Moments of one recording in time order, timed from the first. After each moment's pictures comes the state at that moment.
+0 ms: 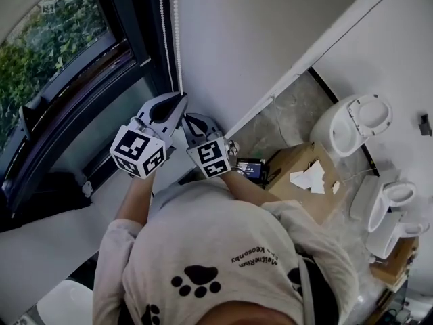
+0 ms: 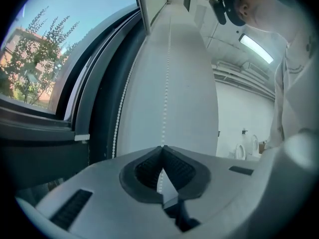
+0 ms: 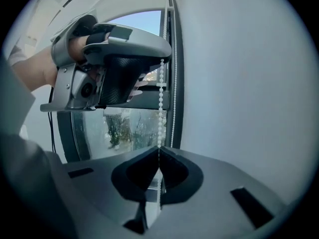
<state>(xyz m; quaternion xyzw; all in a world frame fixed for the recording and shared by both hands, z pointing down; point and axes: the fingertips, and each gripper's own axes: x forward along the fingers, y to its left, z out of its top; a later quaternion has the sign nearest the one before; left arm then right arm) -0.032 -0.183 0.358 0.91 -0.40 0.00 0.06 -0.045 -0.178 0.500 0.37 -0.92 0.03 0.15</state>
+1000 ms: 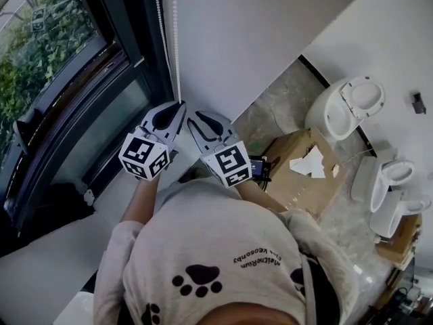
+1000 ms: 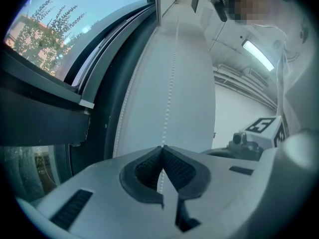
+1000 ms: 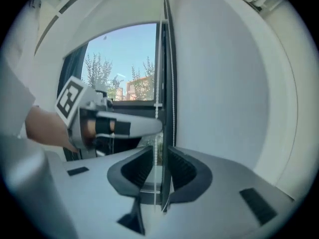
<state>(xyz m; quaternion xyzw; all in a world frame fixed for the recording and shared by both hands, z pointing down) -0.032 -0.177 0.409 0.92 -0.38 -0.01 0.10 -0.015 -0.150 0.443 0.39 -0.91 0.04 0.13</state>
